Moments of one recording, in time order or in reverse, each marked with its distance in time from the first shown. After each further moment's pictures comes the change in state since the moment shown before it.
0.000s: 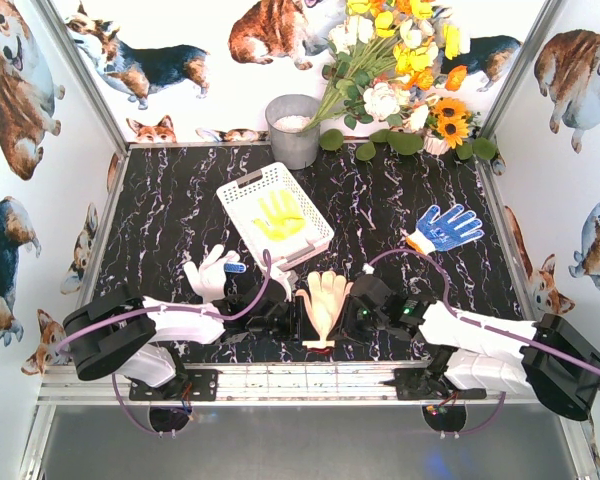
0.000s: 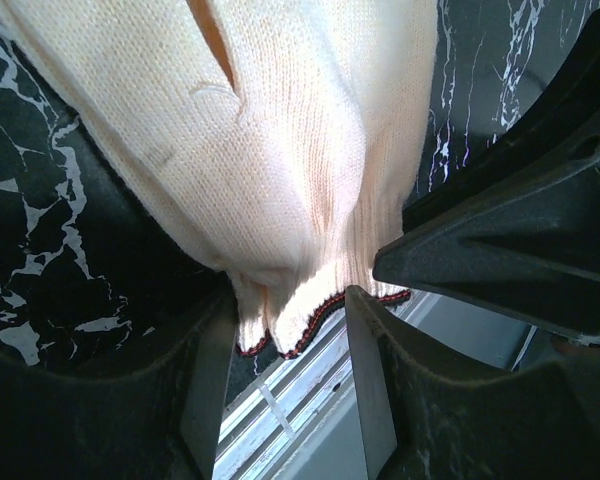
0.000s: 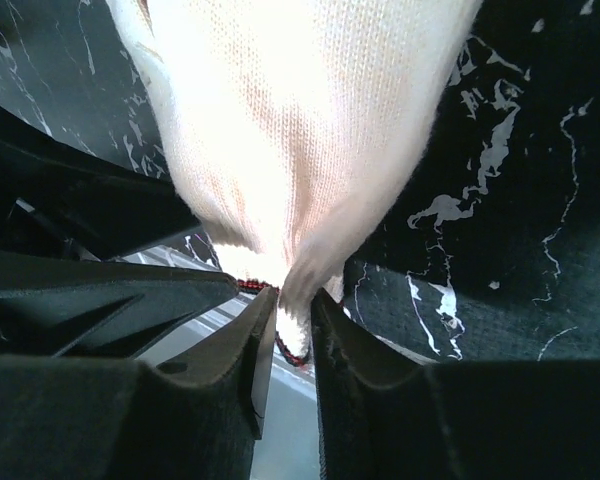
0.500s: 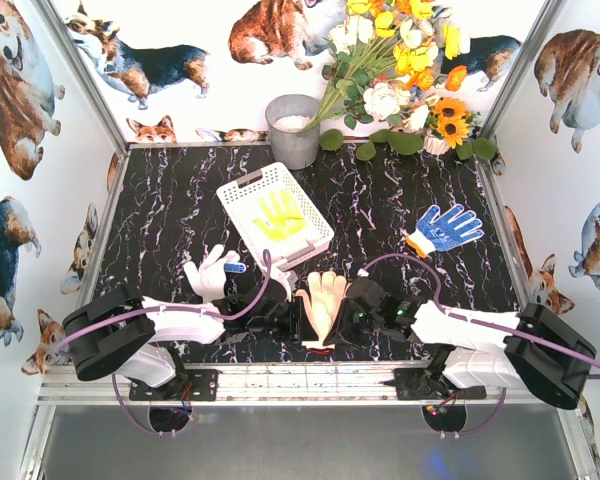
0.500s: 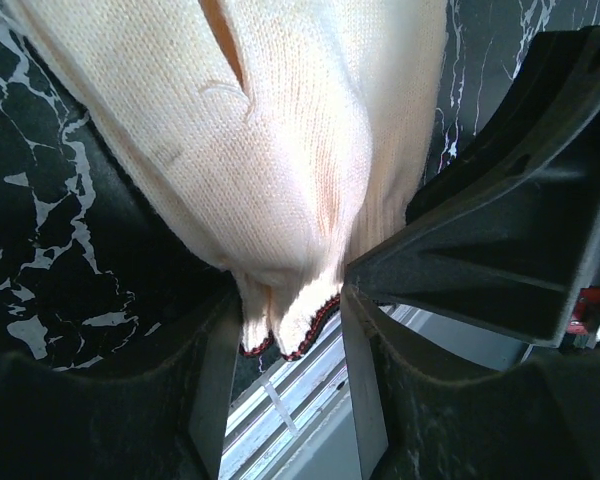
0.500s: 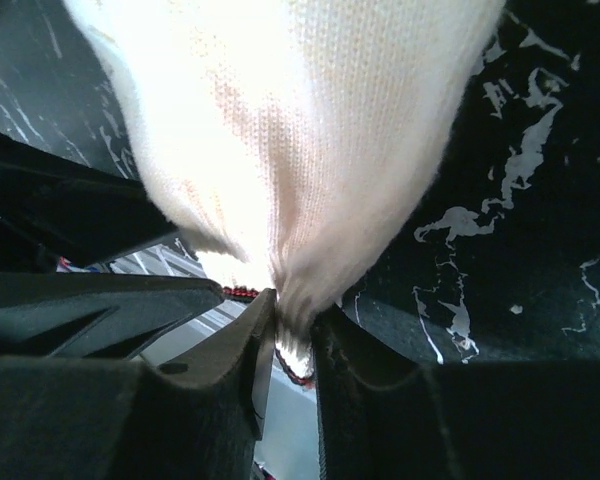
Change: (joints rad) left arm -0.001 -0.005 0.006 -0.026 -0.003 0.002; right arm 0.010 0.068 -0.025 0.089 -0.053 0.032
